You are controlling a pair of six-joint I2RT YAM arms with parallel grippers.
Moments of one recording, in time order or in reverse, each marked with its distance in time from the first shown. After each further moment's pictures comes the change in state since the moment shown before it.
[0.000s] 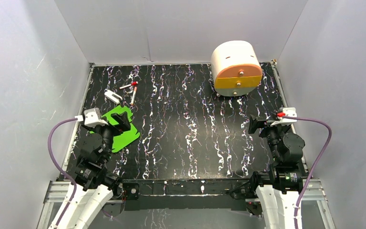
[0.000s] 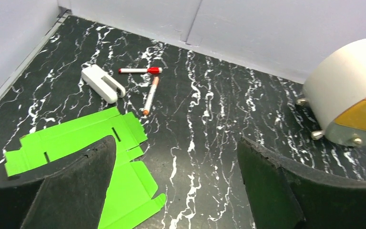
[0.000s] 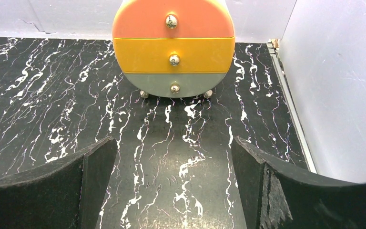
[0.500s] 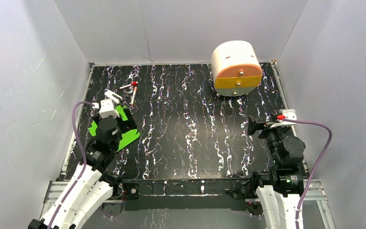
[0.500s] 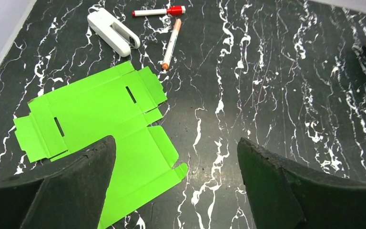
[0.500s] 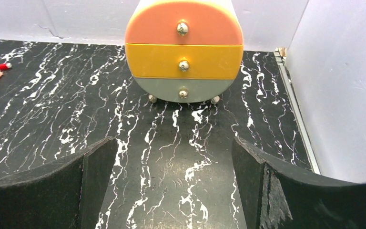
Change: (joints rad) left arm 0.011 0.254 0.029 -0.075 -0.020 -0.006; right arm 0.025 -0.031 0.000 -0.002 0.001 0.003
